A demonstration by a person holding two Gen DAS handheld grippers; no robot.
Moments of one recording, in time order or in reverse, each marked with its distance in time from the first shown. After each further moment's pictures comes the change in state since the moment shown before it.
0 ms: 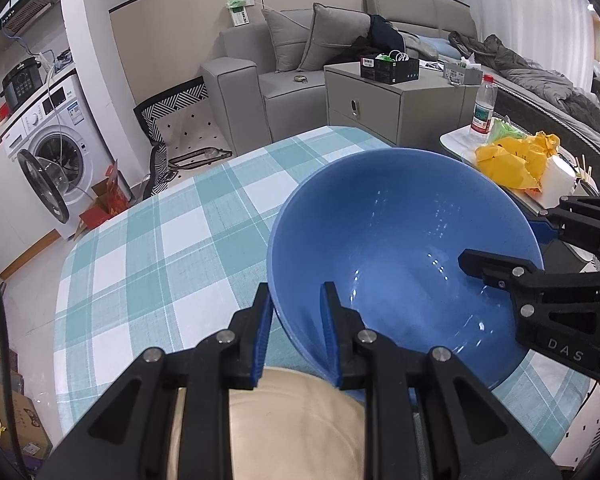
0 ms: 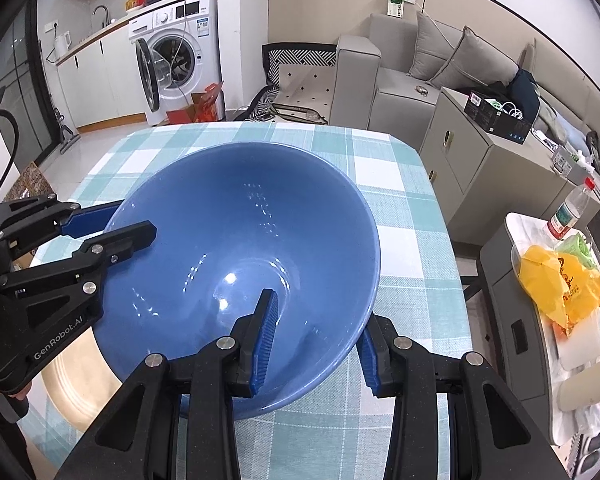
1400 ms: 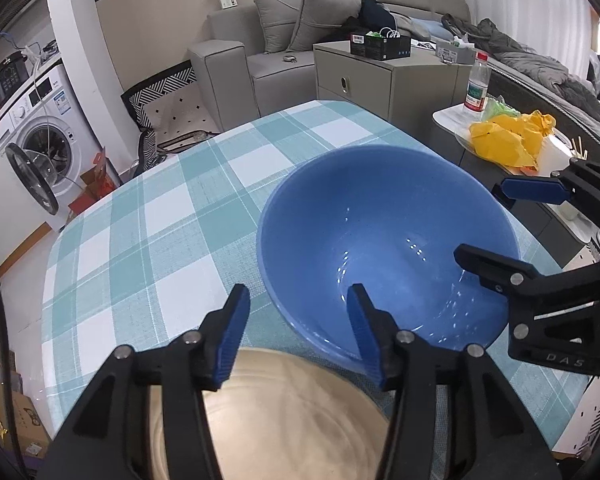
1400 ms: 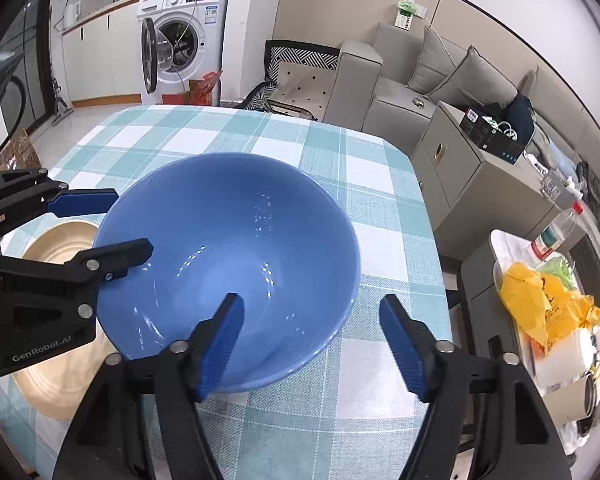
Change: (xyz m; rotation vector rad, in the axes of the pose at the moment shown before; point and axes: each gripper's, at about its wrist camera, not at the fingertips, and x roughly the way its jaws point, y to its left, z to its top) left arm 0.017 -0.001 -0.014 0.015 0.066 -0.037; right arm 0.008 0.006 -0.013 -0.085 -0.013 -0.076
